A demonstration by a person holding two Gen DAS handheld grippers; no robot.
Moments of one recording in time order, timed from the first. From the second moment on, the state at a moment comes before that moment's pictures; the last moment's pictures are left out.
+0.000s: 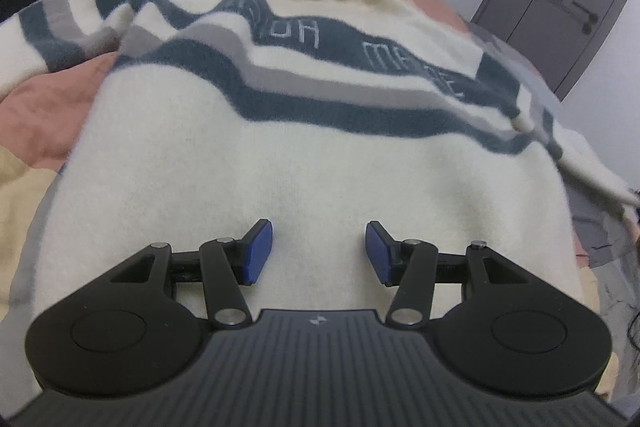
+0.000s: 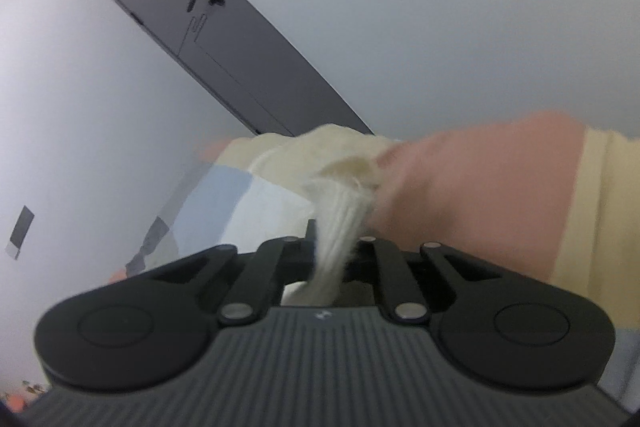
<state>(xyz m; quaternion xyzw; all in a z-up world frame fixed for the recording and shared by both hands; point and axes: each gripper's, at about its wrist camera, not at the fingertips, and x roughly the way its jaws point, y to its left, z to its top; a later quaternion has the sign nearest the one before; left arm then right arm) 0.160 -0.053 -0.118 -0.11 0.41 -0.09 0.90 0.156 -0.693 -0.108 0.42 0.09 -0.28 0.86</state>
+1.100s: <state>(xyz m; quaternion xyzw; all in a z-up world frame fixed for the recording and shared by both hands) 0.100 0.090 -0.042 -0.37 0.26 -0.14 0.88 0.142 -0.170 0.079 0.05 0.12 0.29 0.95</state>
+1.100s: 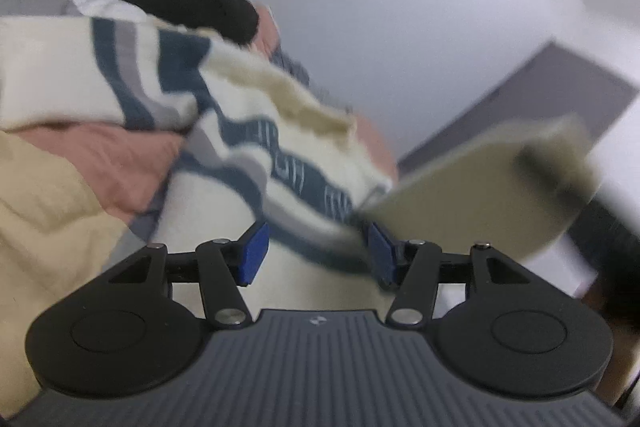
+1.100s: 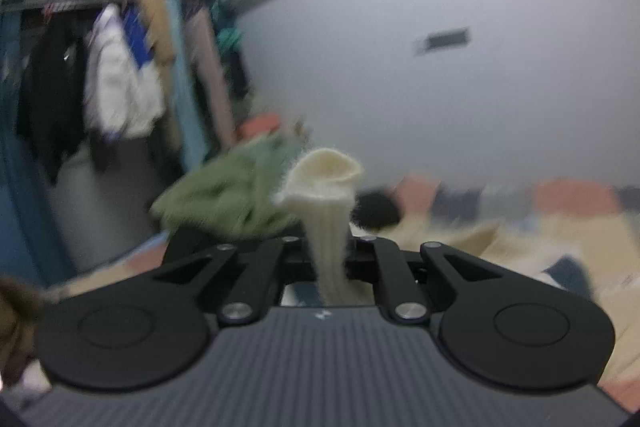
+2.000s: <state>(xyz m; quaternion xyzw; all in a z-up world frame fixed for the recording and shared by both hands) 0.108 0.068 -0.044 -0.28 0.29 -0.16 0.90 0.100 -0.150 -0.037 0.04 0.30 0.29 0.91</state>
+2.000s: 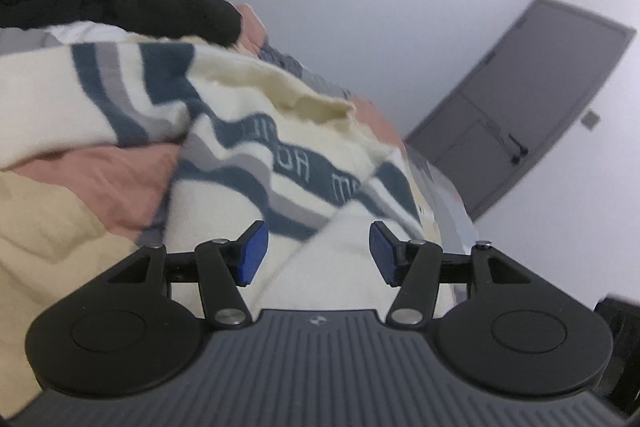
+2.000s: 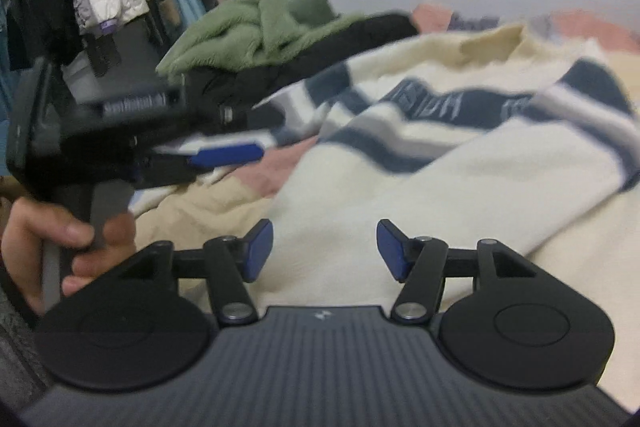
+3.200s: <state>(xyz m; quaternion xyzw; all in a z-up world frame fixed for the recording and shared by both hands) 0.126 0.066 -0.044 -0.20 0.29 0.00 0.93 0.182 -0.209 -0.091 0.08 0.35 0.08 0.93</state>
